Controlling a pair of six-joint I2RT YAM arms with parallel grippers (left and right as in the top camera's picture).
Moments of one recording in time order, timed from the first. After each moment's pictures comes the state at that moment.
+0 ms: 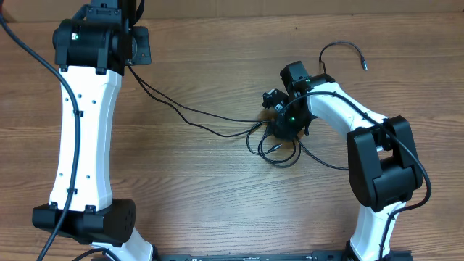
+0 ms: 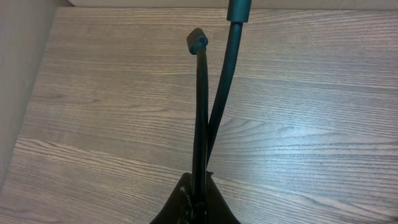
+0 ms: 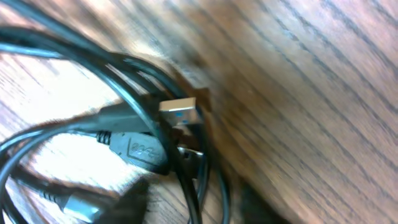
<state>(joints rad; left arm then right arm) -0.12 1.80 2.17 -1.33 -0.32 -0.15 0.32 2.05 1.41 -0.85 -0.12 -0.49</state>
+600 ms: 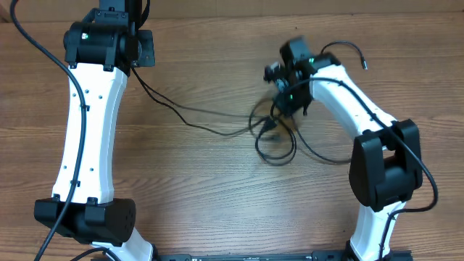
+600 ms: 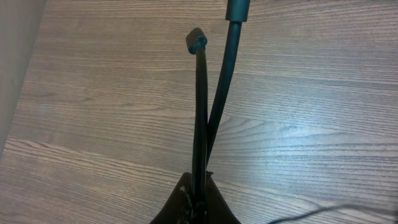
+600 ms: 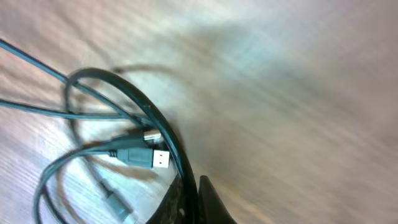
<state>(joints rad) -0.12 1.80 2.08 -1.26 -0.32 -0.15 0.32 2.05 1.69 -0.98 -0.06 -0.33</state>
